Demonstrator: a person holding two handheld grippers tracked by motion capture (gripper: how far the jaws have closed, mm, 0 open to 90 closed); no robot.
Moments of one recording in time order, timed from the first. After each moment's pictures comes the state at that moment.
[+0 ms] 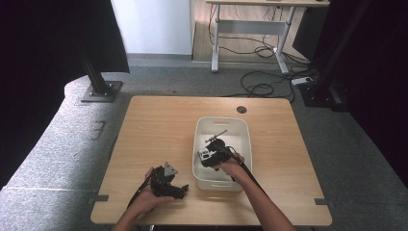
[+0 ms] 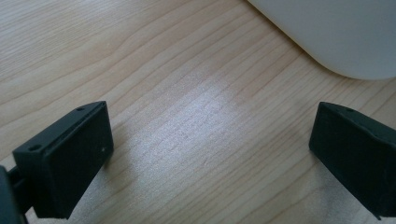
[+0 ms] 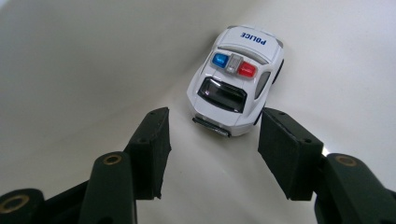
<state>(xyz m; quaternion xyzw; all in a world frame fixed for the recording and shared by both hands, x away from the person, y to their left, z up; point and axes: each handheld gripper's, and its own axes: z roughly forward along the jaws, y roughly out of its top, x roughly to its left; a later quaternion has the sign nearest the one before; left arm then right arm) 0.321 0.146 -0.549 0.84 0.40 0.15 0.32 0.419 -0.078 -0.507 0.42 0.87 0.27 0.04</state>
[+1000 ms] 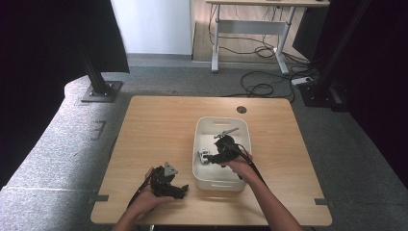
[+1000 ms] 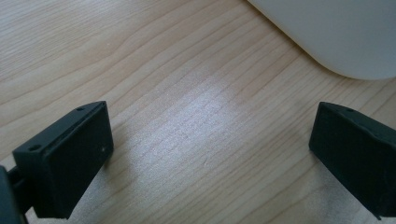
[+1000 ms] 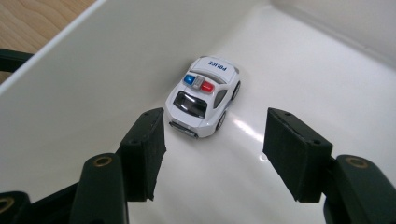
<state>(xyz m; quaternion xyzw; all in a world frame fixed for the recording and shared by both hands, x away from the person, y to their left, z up) 0.321 0.146 -0.549 0.84 0.40 0.15 0.32 0.413 -0.105 -0.484 0.41 0.85 0.32 0.08</state>
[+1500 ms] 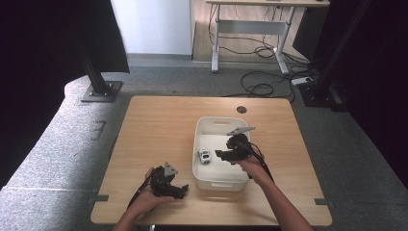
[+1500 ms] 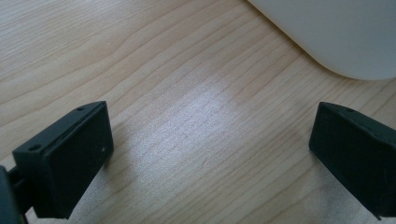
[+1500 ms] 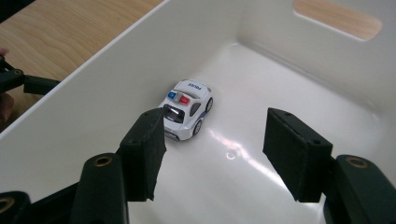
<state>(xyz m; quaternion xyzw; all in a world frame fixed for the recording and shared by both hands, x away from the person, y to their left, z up) 0.321 0.146 -0.549 0.84 0.40 0.15 0.32 0.399 -0.141 -0.458 0.42 0.82 0.38 0.11</state>
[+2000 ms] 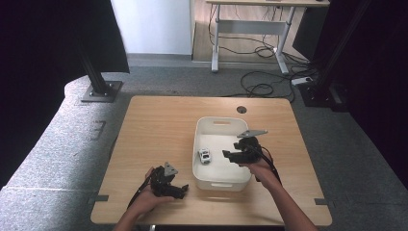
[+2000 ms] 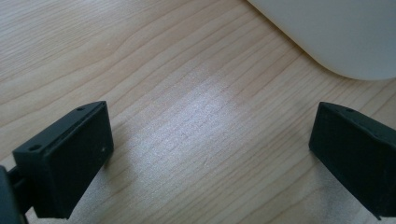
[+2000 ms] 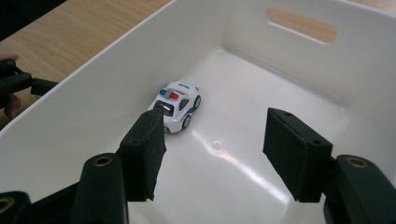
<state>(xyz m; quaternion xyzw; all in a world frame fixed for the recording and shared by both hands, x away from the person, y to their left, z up) 0.321 0.146 -0.548 0.85 0.40 0.15 0.32 0.383 -0.167 -0.452 0.42 0.80 0.40 0.13</state>
